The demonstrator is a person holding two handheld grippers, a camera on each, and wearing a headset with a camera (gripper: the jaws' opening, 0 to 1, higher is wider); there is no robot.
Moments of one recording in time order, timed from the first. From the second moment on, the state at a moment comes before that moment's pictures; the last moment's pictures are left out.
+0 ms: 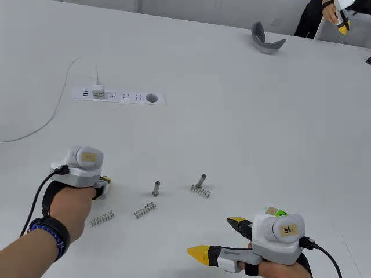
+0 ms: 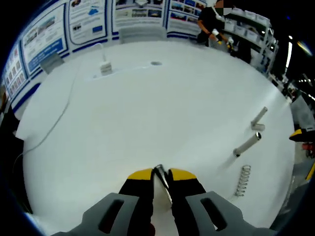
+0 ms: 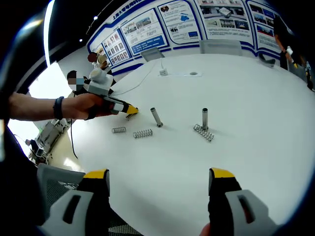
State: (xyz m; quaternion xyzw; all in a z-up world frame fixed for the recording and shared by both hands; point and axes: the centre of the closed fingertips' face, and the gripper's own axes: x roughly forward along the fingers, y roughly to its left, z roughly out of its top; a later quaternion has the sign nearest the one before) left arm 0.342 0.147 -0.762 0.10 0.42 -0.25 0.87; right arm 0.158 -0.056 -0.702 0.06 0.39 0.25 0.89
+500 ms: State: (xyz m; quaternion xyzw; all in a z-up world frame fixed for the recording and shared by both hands) left arm 0.345 0.146 -0.764 0.14 0.42 -0.24 0.87; right arm 0.156 -0.067 -0.699 0.07 0.38 0.23 0.89
